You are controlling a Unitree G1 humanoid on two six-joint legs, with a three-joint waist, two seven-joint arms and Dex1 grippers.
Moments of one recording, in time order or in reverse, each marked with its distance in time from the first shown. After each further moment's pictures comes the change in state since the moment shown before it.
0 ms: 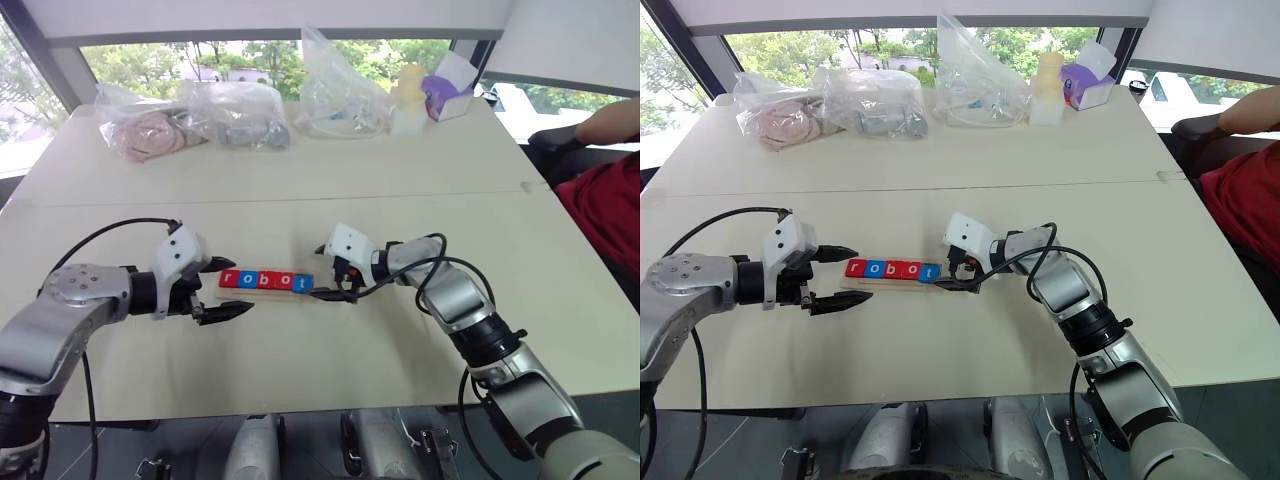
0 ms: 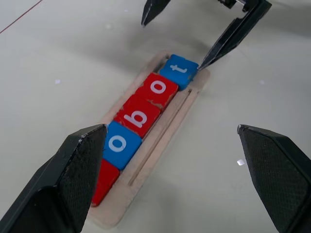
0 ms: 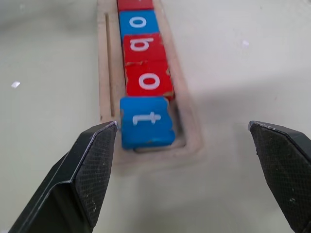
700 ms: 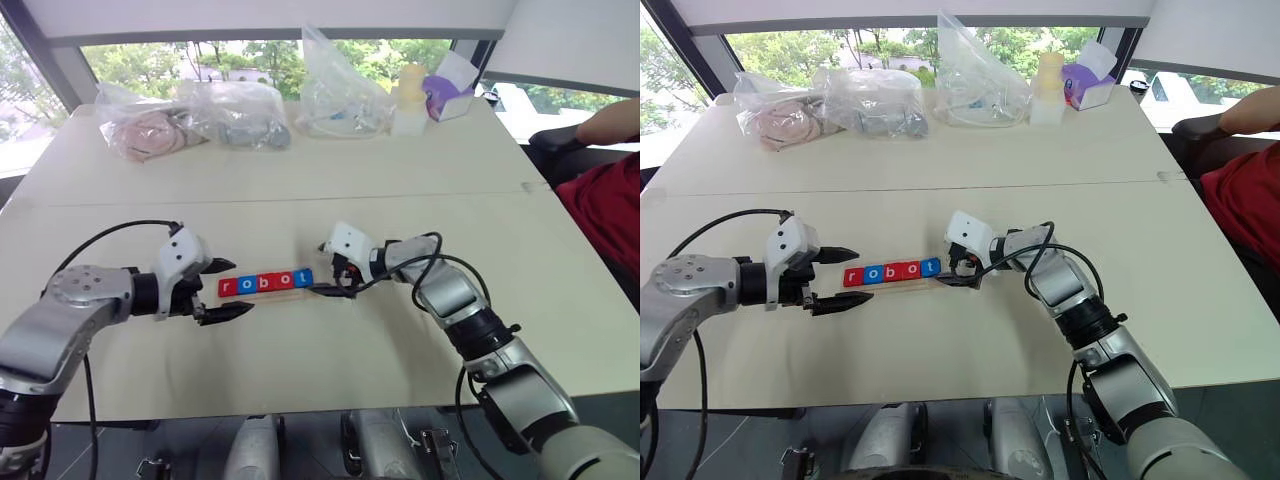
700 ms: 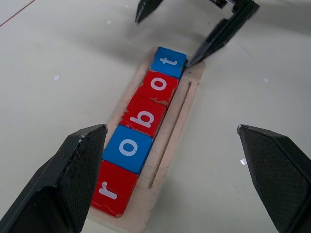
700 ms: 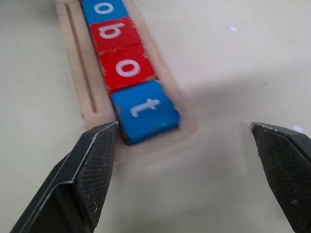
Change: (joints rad) left arm 0.010 -0.008 -0.006 0.011 0.005 -0.006 0.011; right arm -0.030 0.024 0.003 0.108 -0.009 -0.051 -0.014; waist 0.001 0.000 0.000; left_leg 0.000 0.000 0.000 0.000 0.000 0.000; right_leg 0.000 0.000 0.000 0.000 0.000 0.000
